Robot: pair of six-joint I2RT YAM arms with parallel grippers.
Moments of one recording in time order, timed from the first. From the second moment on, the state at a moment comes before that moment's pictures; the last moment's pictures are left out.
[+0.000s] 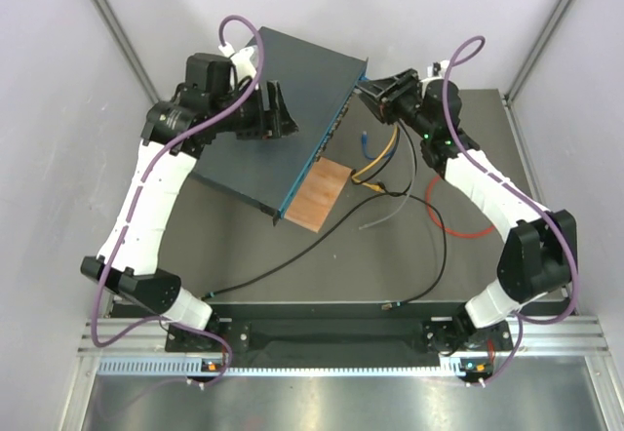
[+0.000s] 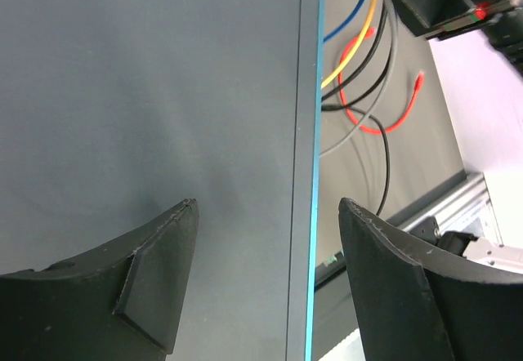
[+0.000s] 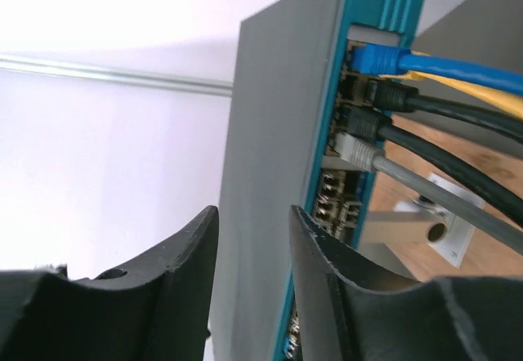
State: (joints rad) left arm -0.39 1.53 1.97 -1.03 0.30 -0.38; right arm 0.35 1.56 1.30 0.22 -0.25 1.31
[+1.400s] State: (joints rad) left arm -0.39 1.43 1.97 -1.06 0.27 -0.33; right arm 0.44 1.66 1.26 0.34 0.05 1.45
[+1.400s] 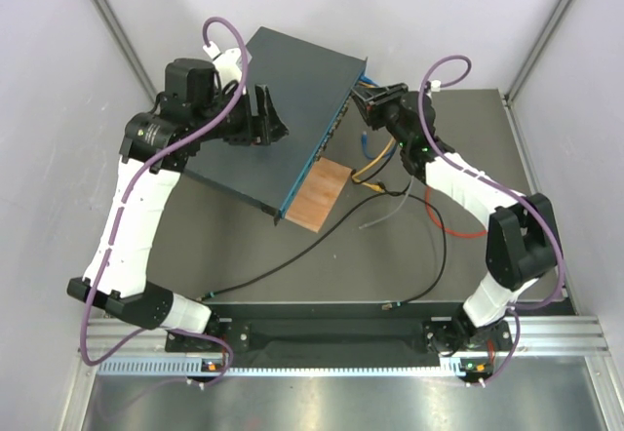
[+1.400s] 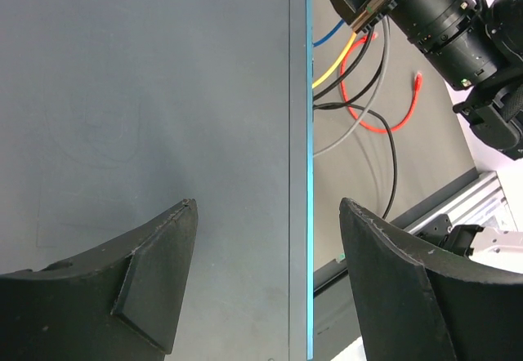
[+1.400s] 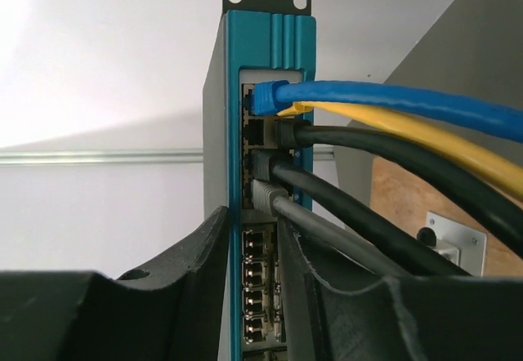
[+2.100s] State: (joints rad) left arm -0.39 1.39 1.88 -1.09 0.30 -0.32; right arm 0.45 1.67 1.08 0.67 0.18 1.43
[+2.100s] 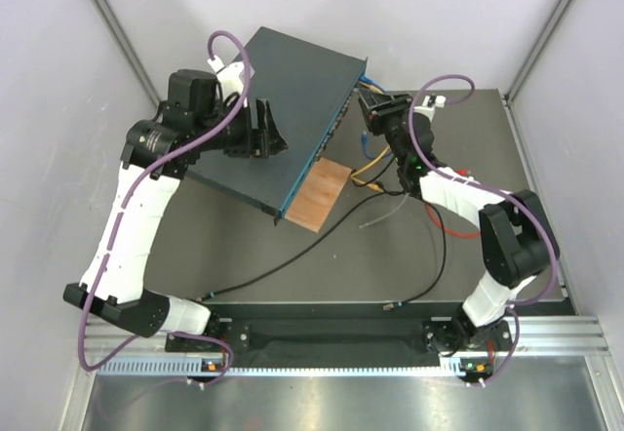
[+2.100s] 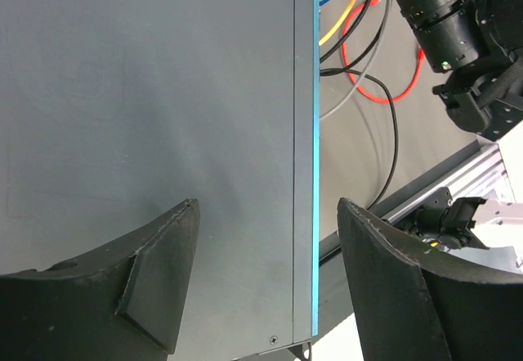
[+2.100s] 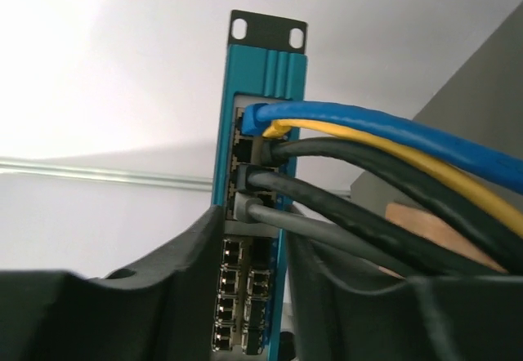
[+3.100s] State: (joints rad) left arm -0.39 1.42 1.90 -1.14 0.33 -0.38; right arm 0.45 1.81 1.18 0.80 0.18 1.38
